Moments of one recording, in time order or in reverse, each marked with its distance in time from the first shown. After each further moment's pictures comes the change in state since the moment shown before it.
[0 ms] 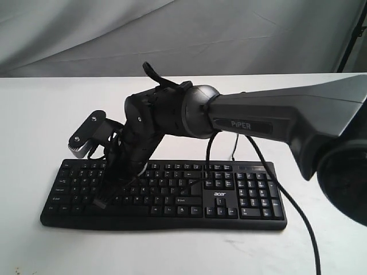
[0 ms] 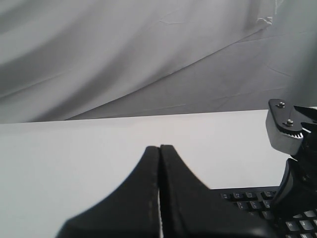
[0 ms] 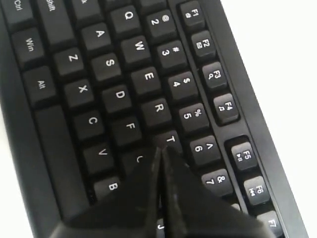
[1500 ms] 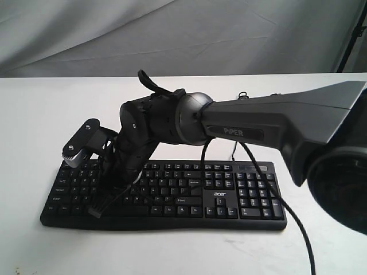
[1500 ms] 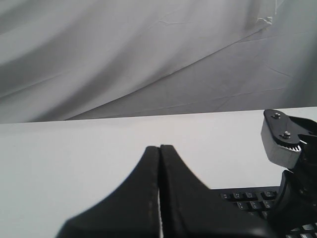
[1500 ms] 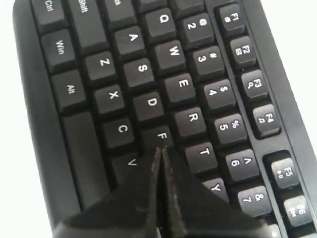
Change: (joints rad) left arm 0.000 0.000 0.000 0.000 0.000 0.000; right arm 0.012 0.022 -0.001 0.053 -0.003 -0.044
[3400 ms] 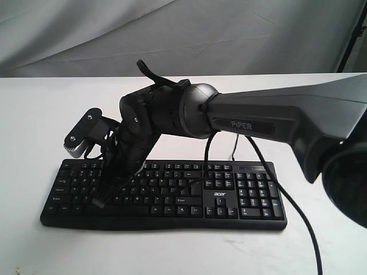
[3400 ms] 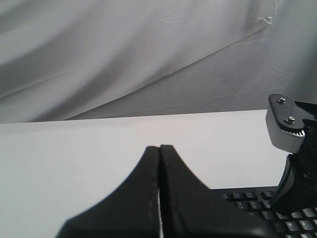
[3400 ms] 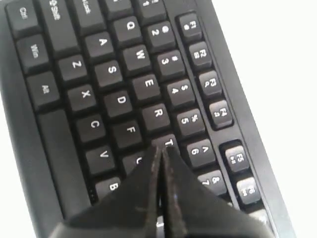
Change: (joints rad) left arm 0.000 0.000 0.000 0.000 0.000 0.000; right arm 0.000 -0.035 -0.002 -0.112 0.004 0.078
